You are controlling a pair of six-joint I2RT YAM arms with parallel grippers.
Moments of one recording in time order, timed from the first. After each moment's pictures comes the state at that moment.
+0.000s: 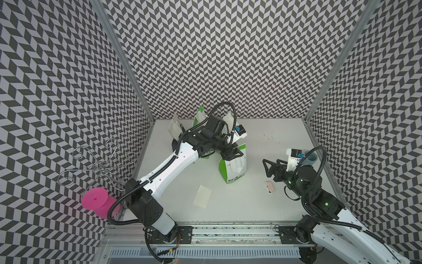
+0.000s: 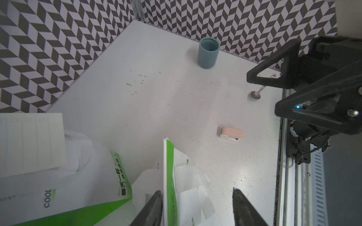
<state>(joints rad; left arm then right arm) -0.66 1.56 1.59 -0.77 0.49 0.32 0.64 0.60 0.59 -0.25 0.16 0.56</state>
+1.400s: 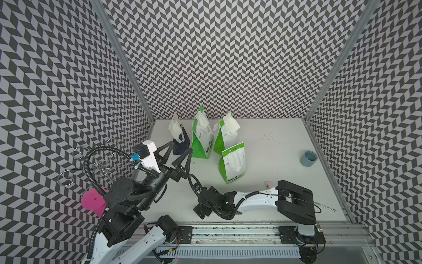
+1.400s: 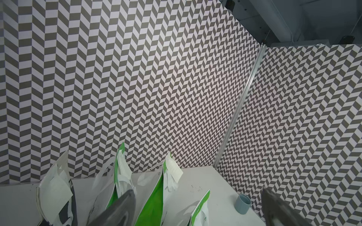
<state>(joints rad) -0.68 0.47 1.02 -0.34 -0.15 -0.32 1.33 1.98 1.20 -0.10 0.22 0.34</state>
